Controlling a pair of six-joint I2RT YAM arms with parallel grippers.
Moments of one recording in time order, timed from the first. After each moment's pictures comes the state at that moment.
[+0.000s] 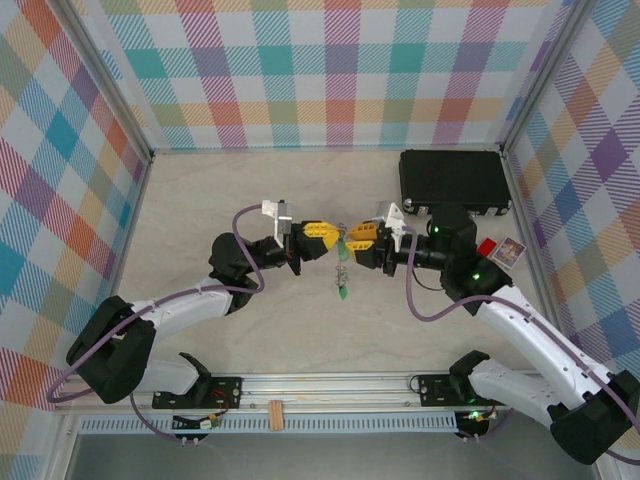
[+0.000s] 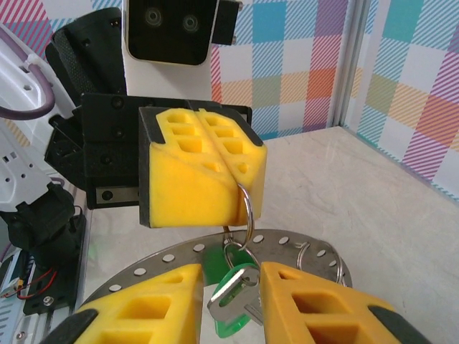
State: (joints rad) left arm -0.65 1.34 0.64 1.15 0.72 -0.53; right arm 0.59 0.96 0.87 -0.11 -0.69 -0.12
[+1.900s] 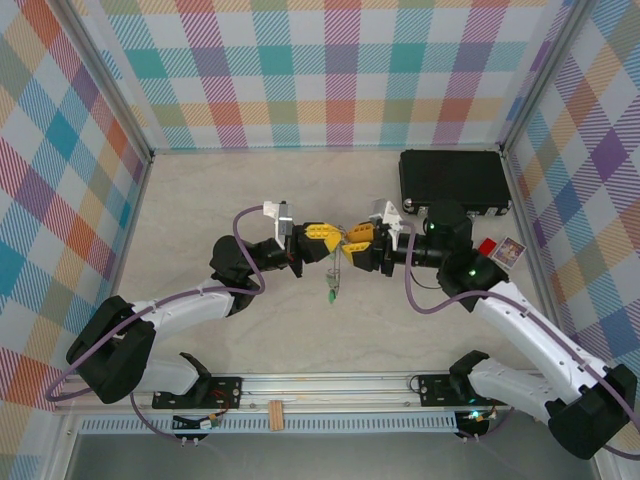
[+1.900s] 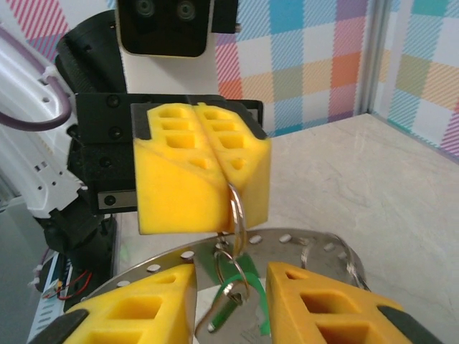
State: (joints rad) left arm -0.68 1.34 0.64 1.18 0.71 -0.57; right arm 0.59 0.98 0.88 -0.12 -0.73 -0.04
